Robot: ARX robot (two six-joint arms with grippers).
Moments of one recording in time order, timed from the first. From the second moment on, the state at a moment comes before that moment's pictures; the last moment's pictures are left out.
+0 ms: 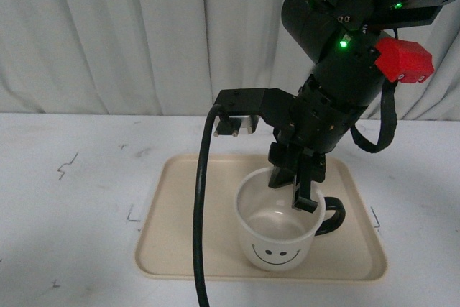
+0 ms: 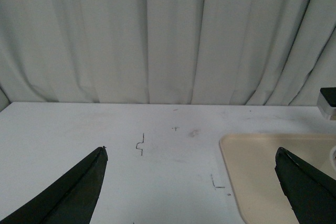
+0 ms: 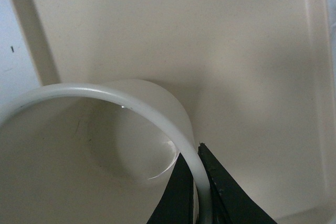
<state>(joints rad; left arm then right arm) 0.00 0.01 0.01 0.00 0.00 -0.01 0.40 2.22 1.65 -0.69 -0.23 -0.96</state>
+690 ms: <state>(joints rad) 0.00 0.01 0.01 0.00 0.00 -0.01 0.37 2.05 1.72 -0.71 -0.50 -0.94</state>
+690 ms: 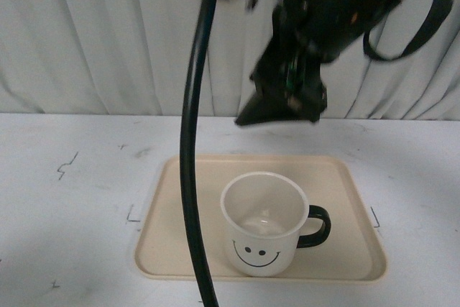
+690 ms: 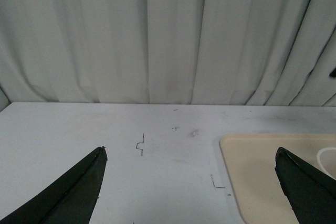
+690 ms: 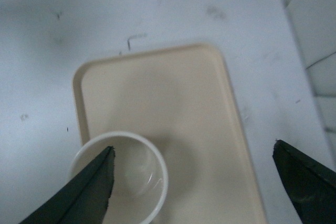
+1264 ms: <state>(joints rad) 0.00 0.01 0.01 0.00 0.00 -0.01 0.21 1.43 0.45 1.00 0.20 -0.03</state>
